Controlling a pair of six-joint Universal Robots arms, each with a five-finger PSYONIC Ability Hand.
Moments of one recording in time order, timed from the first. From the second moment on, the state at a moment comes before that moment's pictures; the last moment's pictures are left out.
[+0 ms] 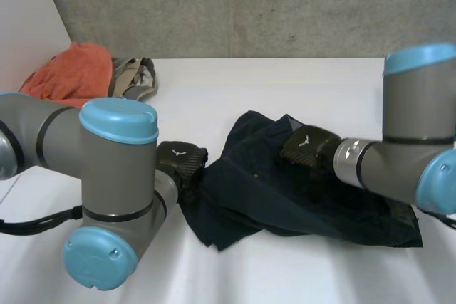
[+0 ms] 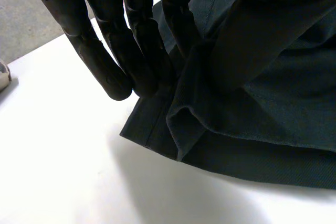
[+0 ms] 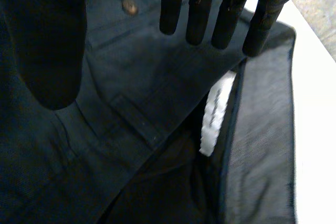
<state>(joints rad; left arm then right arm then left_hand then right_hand) 4.03 -2.09 -1.38 2.97 -1.75 3.28 1.98 -0.96 1.19 0.44 1.23 2.34 1.14 1.19 1.18 1.19 0.98 0.44 0.42 0.43 0.44 0.27</state>
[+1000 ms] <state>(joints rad) 4.06 -1.77 -1.40 2.99 -1.71 3.32 1.92 -1.19 1.34 0.23 1.32 2.79 1.14 1.19 1.18 1.19 0.98 1.10 1.16 1.18 1.19 1.01</state>
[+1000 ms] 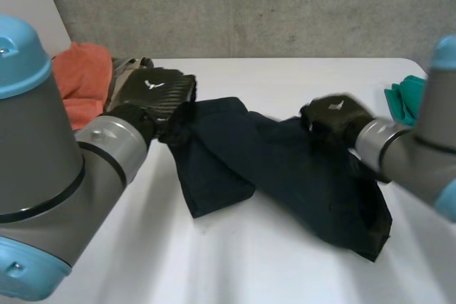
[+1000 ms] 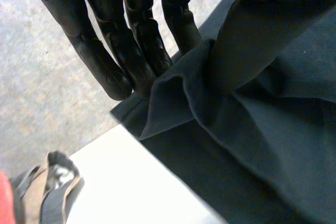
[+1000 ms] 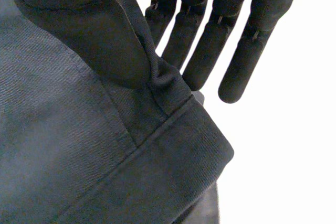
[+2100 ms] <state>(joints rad) 4.14 -1.46 -1.24 3.31 -1.67 3.40 1.92 -1.62 1.02 0.13 1.38 2.72 1.14 1.20 1.19 1.20 0.98 1.10 1.17 1.18 1.19 1.02</state>
